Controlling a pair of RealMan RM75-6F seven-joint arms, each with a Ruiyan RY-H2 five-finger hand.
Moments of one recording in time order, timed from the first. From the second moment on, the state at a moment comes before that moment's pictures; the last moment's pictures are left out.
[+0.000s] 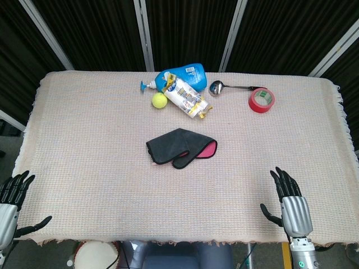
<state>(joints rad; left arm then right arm) 0.05 -1.15 0.06 -1.66 1.72 1.67 0.00 0.07 -1.39 -0.04 -1.69 -1.60 1.61 -0.11</state>
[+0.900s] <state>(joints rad) -0.02 -1.20 0.04 -1.70 1.73 1.57 0.10 0.05 -1.38 0.00 -1.68 -1.60 1.60 -0.09</state>
